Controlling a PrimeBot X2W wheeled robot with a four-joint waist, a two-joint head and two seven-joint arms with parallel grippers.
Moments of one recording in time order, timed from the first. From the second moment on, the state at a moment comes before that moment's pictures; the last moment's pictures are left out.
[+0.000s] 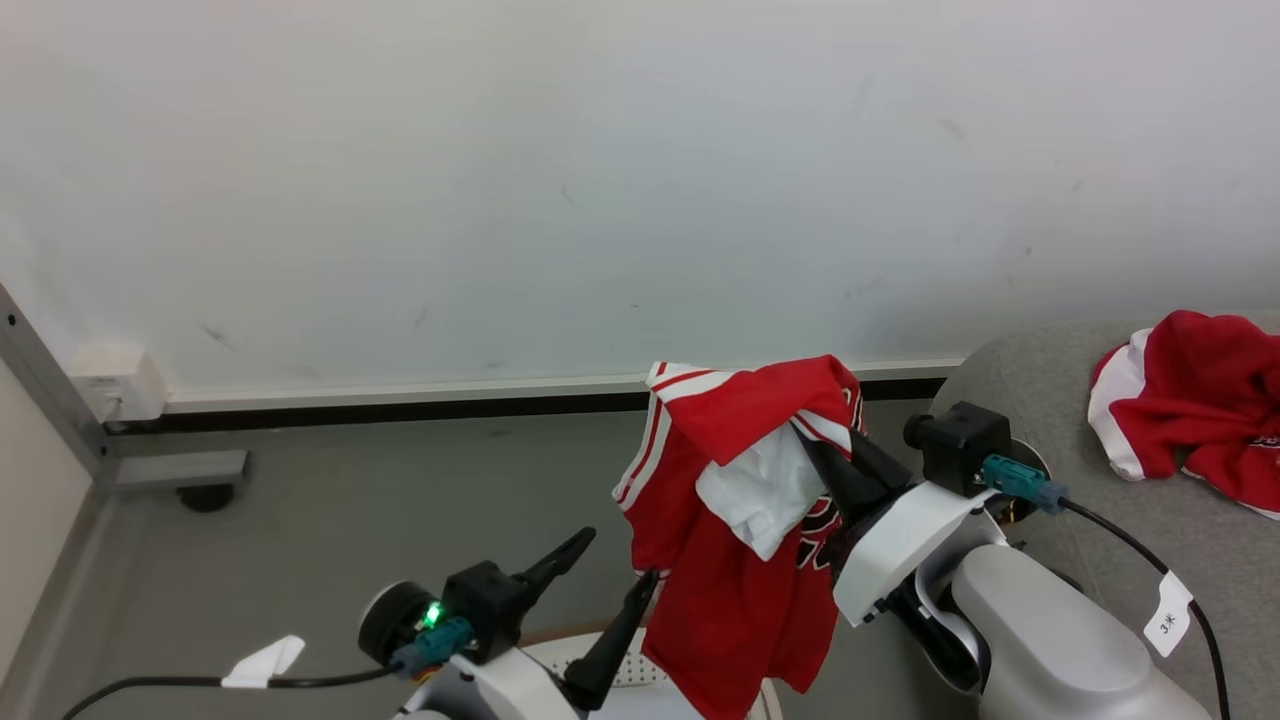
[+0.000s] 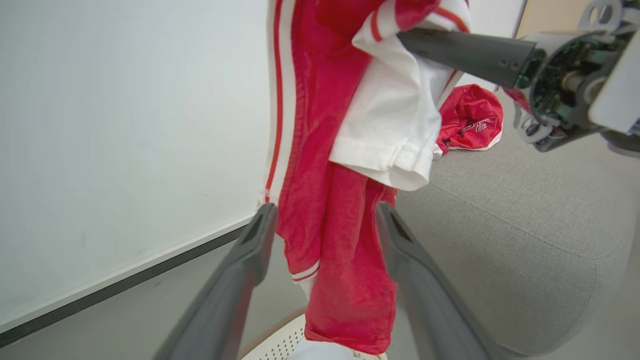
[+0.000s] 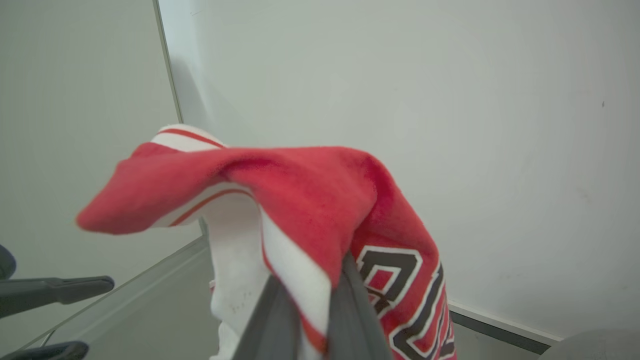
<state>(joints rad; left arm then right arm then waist) -0.43 0.39 -0.91 0.25 -0.59 0.10 -0.24 -0.69 -0.14 0.81 0.68 0.73 0.13 -0.26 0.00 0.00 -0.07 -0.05</state>
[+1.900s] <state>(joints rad) -0.85 0.36 -0.88 0.10 -0.43 -0.05 -0.20 -1.07 -0.43 -0.09 0.27 0.53 0.13 0.05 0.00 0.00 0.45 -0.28</state>
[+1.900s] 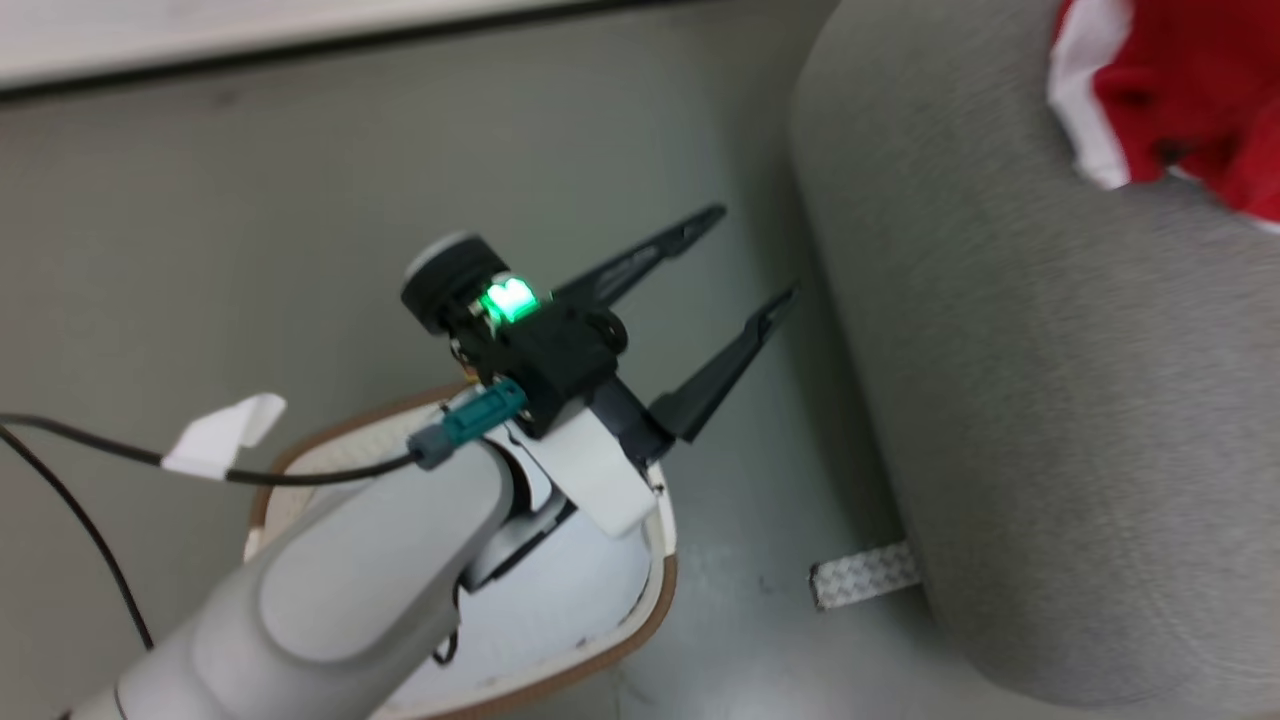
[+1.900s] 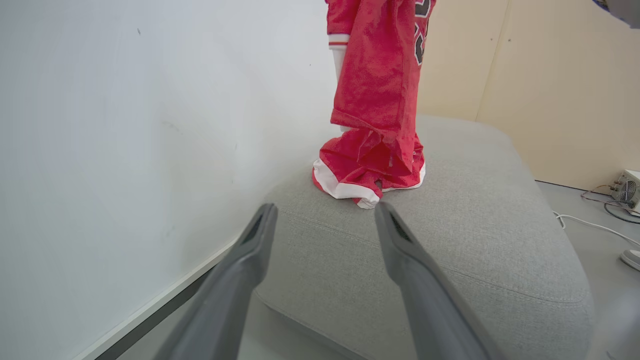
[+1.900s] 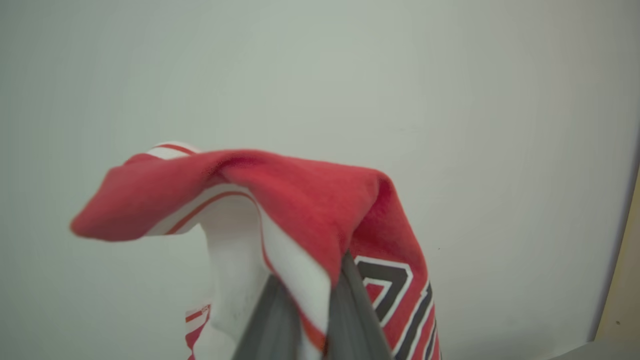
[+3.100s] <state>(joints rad) -0.70 0.45 -0.82 0.15 -0.50 0.02 -0.25 -0.78 -0.28 -0.48 0.69 0.07 0.13 -0.24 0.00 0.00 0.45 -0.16</state>
